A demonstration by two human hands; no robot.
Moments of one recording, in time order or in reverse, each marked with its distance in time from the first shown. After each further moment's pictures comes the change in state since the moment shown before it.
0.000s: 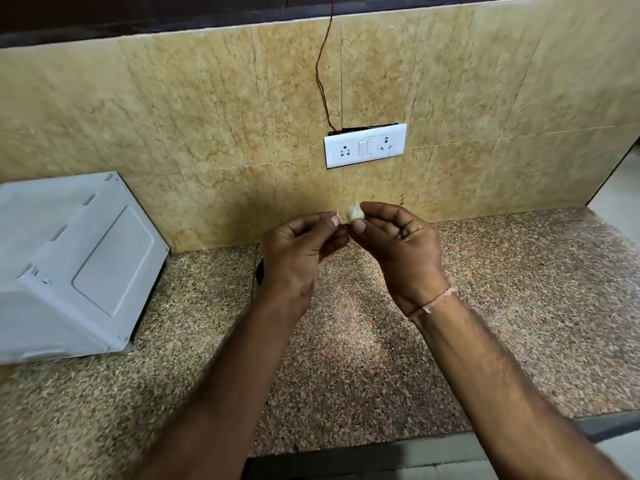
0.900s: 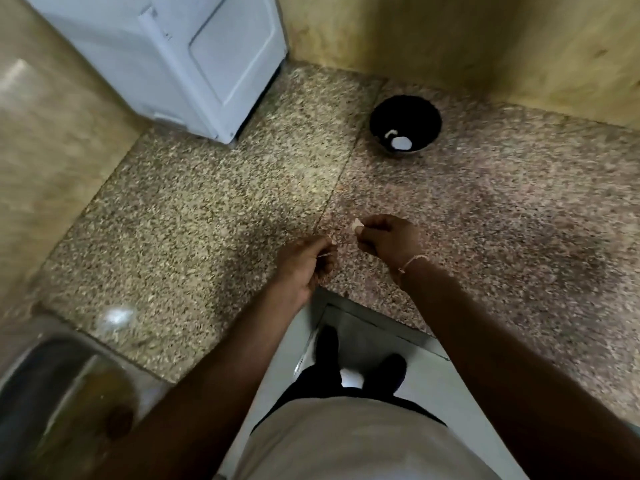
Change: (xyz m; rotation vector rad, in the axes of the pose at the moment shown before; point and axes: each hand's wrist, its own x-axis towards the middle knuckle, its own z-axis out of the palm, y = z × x) left_hand -0.140 -0.156 -0.187 -0.020 0.747 -0.638; right_hand -0.080 0.252 -0.018 -0.536 -0.189 0.854
